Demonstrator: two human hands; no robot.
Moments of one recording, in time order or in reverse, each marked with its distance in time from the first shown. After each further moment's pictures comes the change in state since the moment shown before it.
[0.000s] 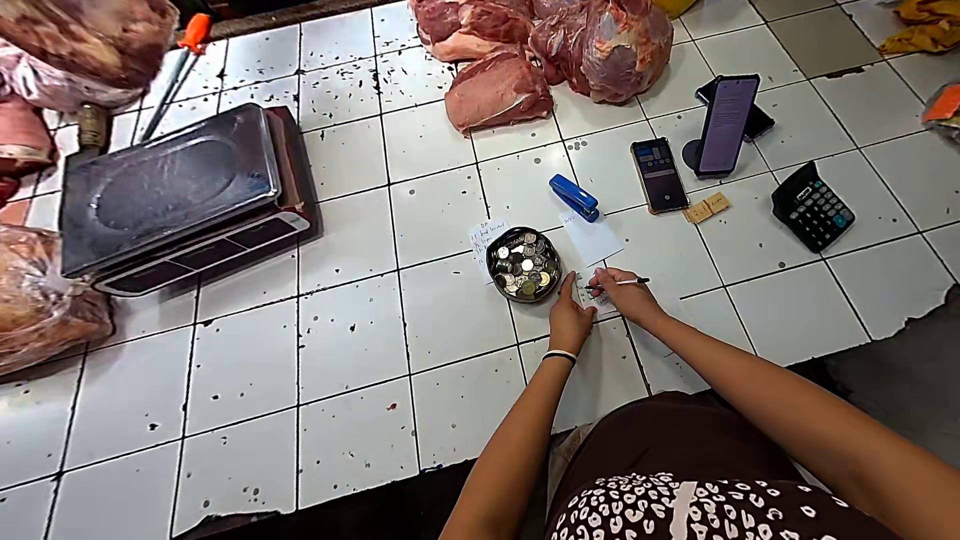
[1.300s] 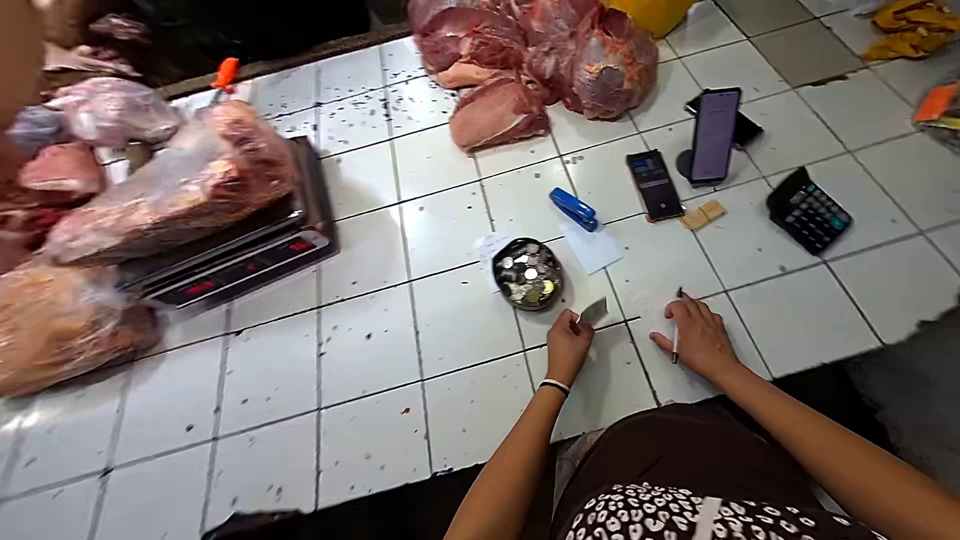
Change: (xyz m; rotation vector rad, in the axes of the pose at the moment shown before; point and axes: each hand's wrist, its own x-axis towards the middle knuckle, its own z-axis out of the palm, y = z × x) left_hand -0.029 -0.025 -0.003 -0.043 0.140 0.184; right_hand -0.065 0.090 -0.054 -0.801 0.204 -0.117
